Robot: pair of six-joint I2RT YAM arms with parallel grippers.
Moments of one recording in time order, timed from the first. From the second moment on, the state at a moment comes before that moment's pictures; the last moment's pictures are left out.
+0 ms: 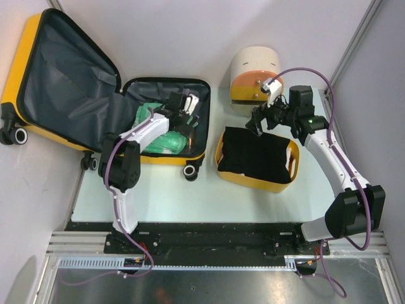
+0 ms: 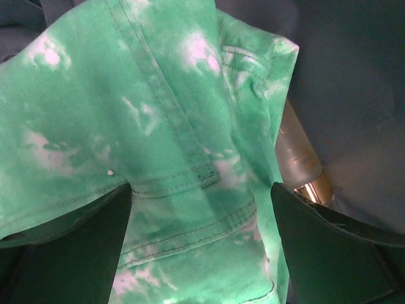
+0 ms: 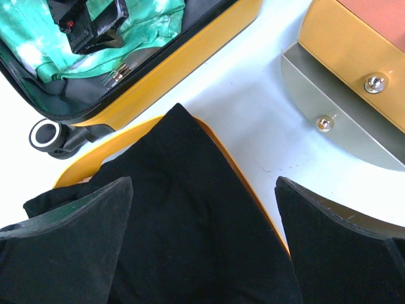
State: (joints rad) left arm -0.38 1.99 1.56 -0.46 -0.14 0.24; right arm 0.21 1.42 1.31 -0.38 -0.54 -0.26
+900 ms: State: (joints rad) left arm -0.47 1.99 1.41 -0.26 -0.41 0.28; right arm 0.20 1.43 1.31 -0.39 -0.56 -0.27
